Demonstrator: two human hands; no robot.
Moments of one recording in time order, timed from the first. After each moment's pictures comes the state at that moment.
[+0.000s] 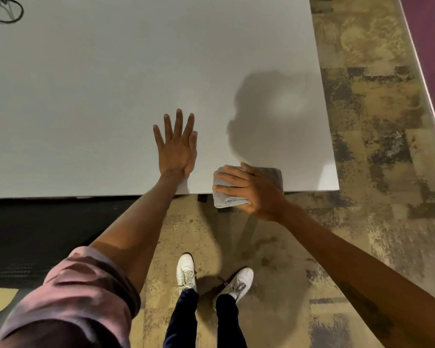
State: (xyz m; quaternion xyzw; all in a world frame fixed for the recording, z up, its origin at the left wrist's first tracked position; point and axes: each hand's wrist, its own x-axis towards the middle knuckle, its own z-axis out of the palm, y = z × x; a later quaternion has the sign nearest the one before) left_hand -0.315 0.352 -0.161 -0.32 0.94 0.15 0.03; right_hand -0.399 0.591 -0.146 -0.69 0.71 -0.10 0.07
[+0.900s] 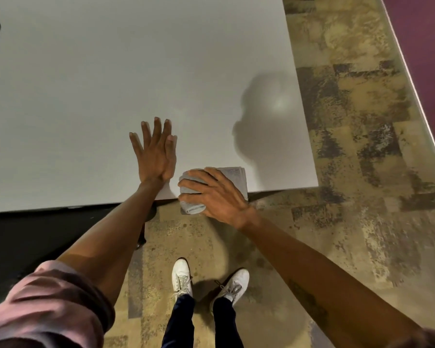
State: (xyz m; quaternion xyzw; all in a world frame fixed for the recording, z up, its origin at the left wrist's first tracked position) left_hand -0.314 0.353 -0.167 -0.32 0.93 0.17 -0.01; right_hand -0.369 0.563 -0.152 -0.68 0.73 -0.08 0.02
